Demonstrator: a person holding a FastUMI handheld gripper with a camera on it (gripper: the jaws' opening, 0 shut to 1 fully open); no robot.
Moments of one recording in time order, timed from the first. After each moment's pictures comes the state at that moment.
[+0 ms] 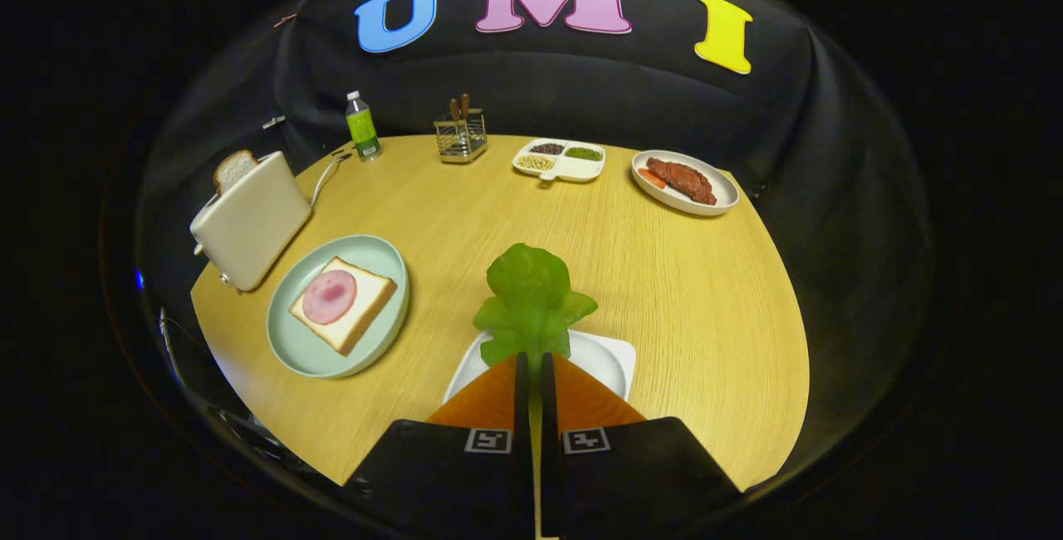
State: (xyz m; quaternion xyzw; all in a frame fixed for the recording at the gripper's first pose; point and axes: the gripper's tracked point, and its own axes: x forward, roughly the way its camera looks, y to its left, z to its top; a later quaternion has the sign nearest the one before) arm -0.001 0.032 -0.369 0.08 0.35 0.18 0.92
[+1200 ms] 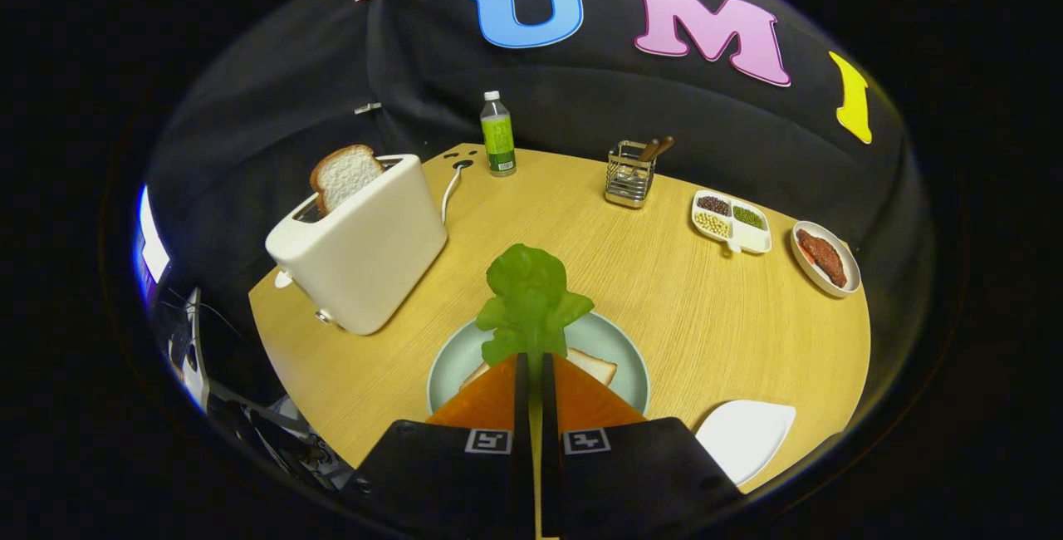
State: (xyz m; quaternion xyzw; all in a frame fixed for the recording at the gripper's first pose) arm 0.003 0.246 -0.299 0.05 0.33 0.30 0.89
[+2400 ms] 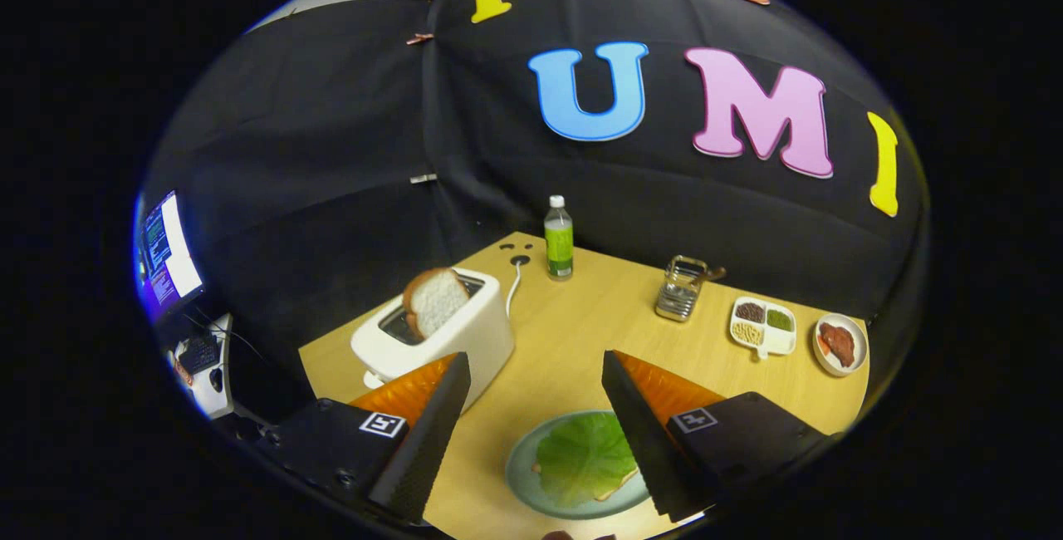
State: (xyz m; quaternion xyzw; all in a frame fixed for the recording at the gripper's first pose) arm 0.017 0.307 -0.128 0.09 0.18 0.37 0.91
